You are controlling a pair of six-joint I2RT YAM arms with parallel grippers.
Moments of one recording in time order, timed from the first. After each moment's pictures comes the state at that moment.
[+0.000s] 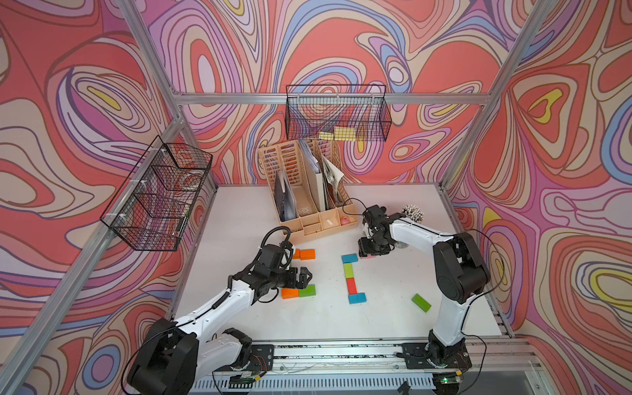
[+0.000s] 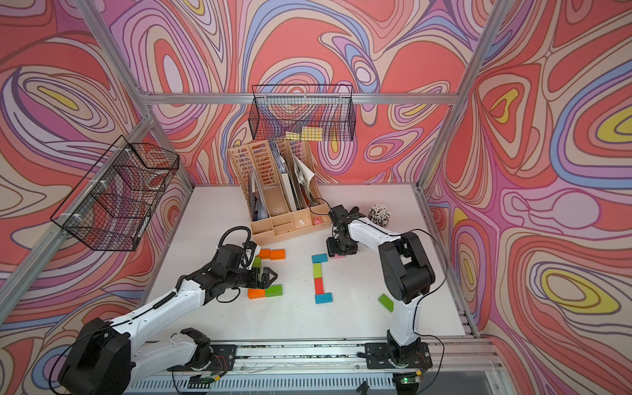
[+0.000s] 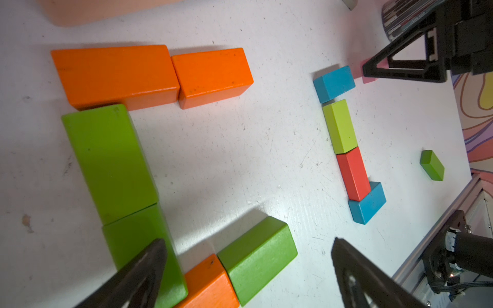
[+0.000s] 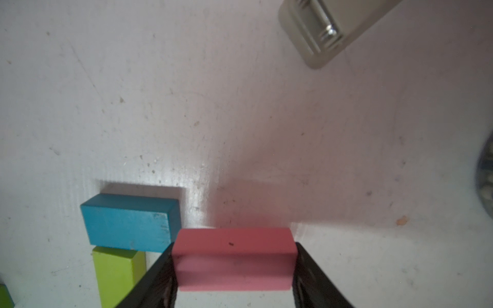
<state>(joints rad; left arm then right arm) -0.45 1.14 0.54 -0.29 0.29 -0.41 0.40 1.89 1.31 -0.77 -0.07 0.23</state>
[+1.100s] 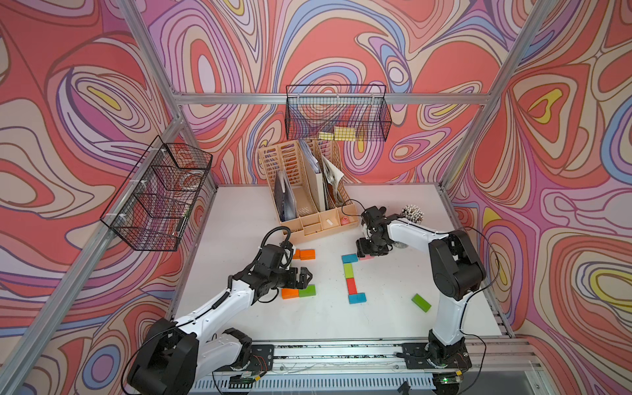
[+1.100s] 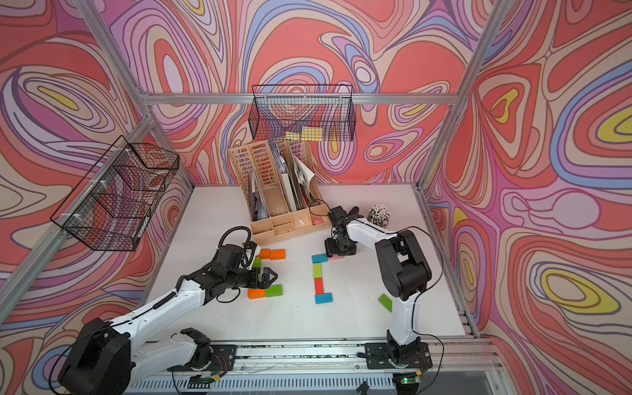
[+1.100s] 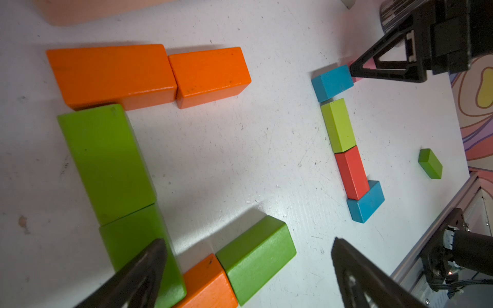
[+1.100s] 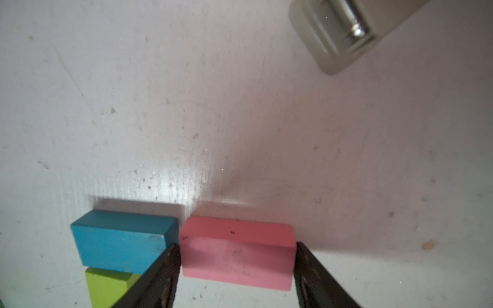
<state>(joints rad) -0.45 1.14 0.54 -0.29 0.30 -0.41 0.40 1.93 1.31 -0.75 -0.09 0.25</state>
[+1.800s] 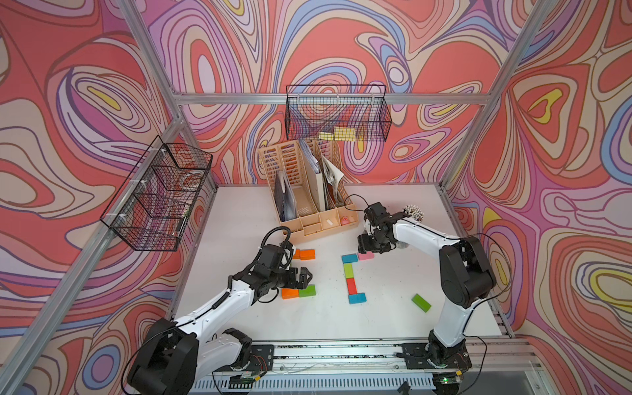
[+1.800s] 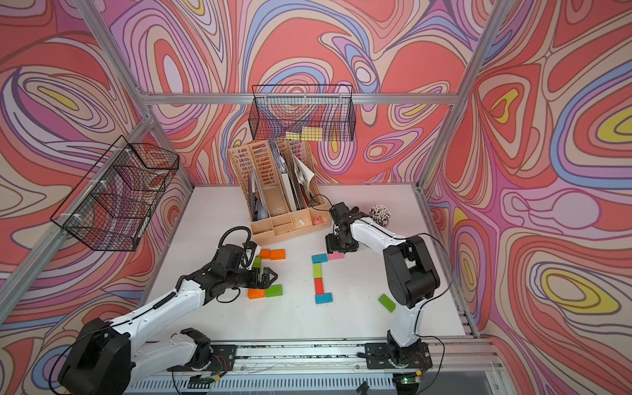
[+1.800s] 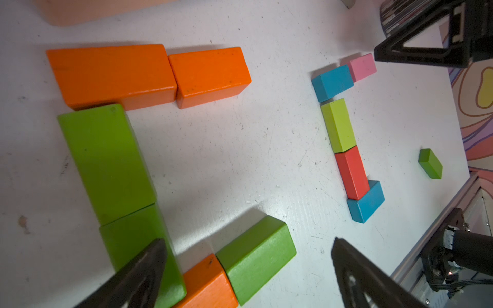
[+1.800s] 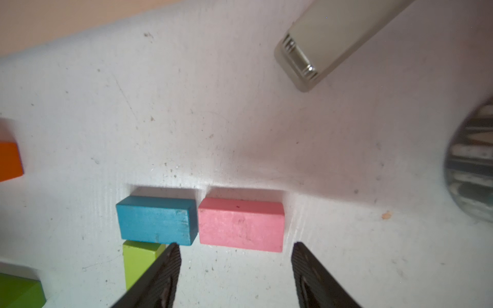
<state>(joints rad) -0.45 1.14 0.54 -0.29 0.30 -0.41 0.40 1.82 1.30 -0.76 -0.07 0.27</state>
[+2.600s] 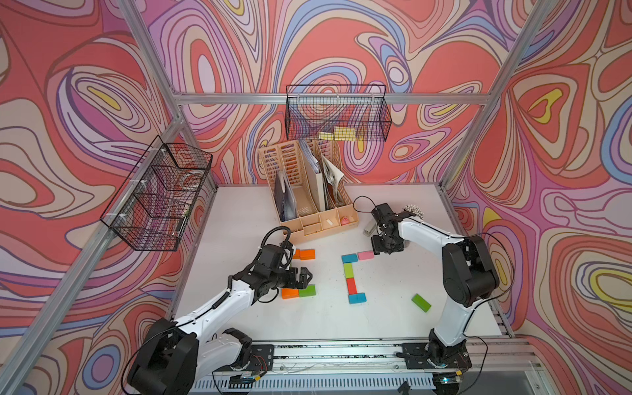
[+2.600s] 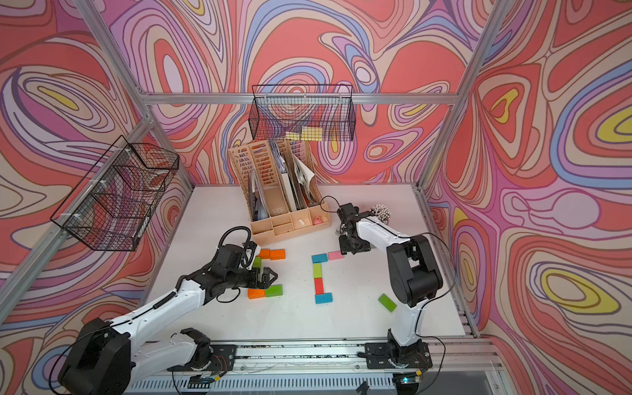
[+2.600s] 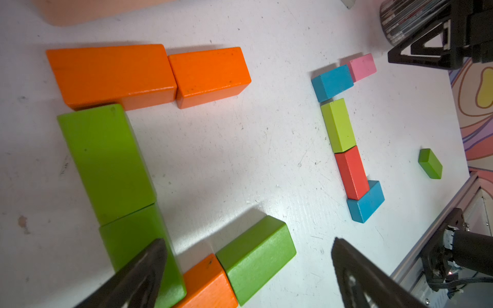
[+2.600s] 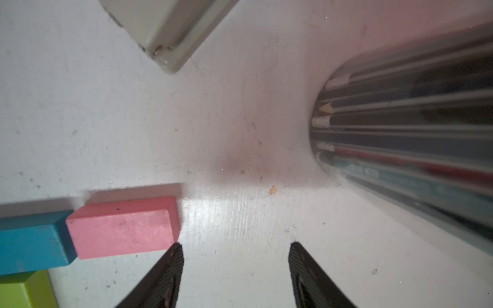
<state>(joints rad) -0.45 1.14 0.54 -0.29 0.30 -0.41 0.33 1.84 1.29 -0.84 0.14 0.21</state>
